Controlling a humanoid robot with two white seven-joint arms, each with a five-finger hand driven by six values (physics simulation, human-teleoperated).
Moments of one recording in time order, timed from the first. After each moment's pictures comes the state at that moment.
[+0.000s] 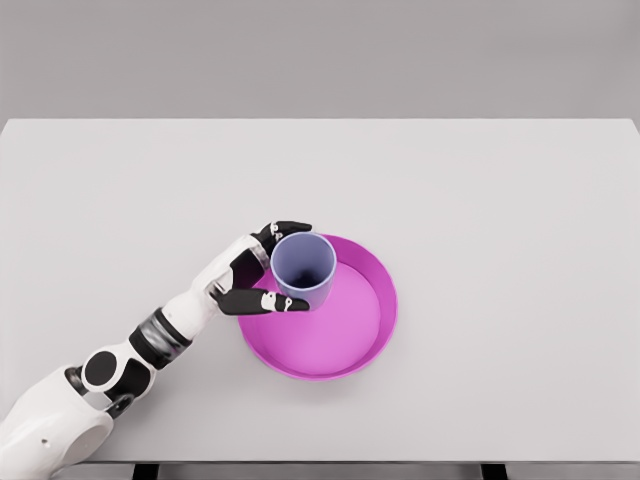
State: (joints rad) left arm -0.27 0.57 -0.85 -1.56 0.74 -0.47 -0.18; right arm 0.03 0.00 0.00 0.00 -0.08 0.01 0.09
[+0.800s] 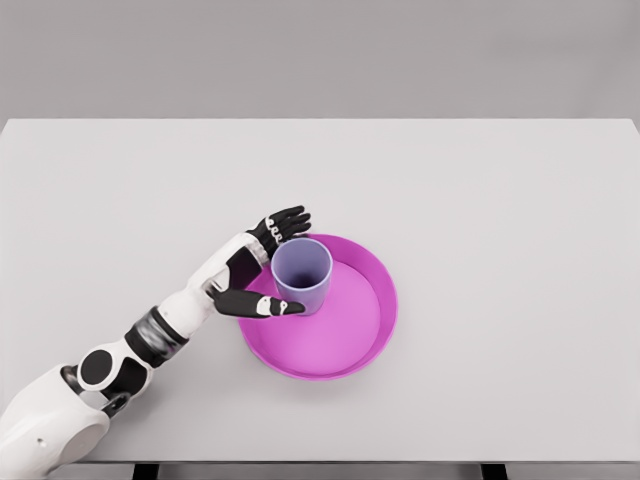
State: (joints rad) left arm -0.27 0.58 -0.85 -1.57 0.74 -0.48 -0.18; right arm 0.03 0.00 0.00 0.00 -0.08 0.01 0.09
